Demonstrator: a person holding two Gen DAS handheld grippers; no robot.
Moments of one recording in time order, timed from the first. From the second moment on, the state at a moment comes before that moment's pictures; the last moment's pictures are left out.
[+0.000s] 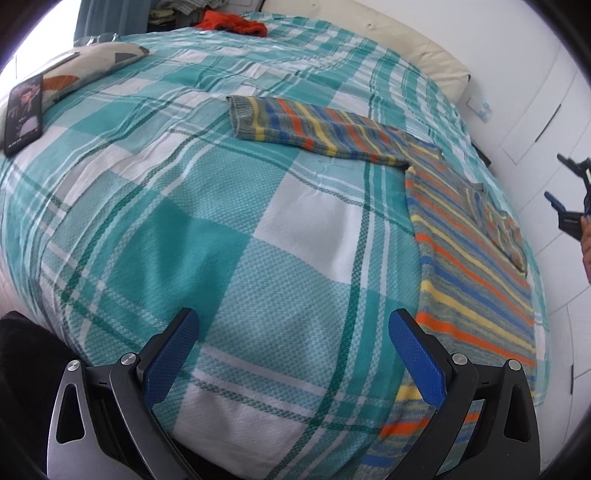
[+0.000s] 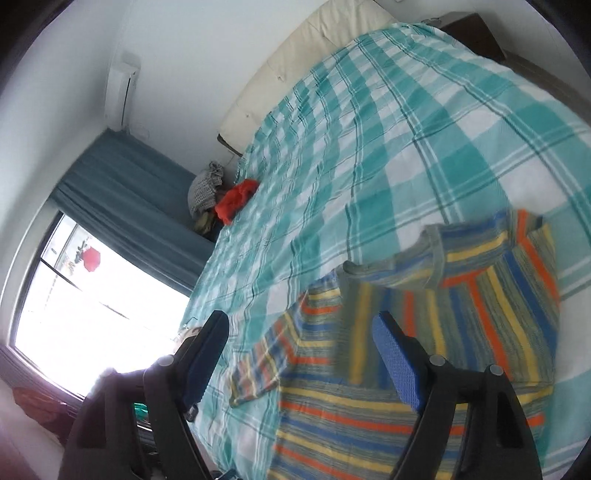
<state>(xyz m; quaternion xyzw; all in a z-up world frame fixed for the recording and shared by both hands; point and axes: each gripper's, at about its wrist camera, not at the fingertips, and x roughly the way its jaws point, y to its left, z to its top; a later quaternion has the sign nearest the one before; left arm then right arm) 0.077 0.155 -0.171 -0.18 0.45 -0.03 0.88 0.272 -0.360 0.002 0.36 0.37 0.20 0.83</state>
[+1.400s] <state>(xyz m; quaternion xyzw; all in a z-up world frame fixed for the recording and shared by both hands) 0.080 0.130 -0.189 -0.11 0.46 -0.02 0.88 0.086 -0.463 -0.156 0.04 0.40 -0.17 0.90</state>
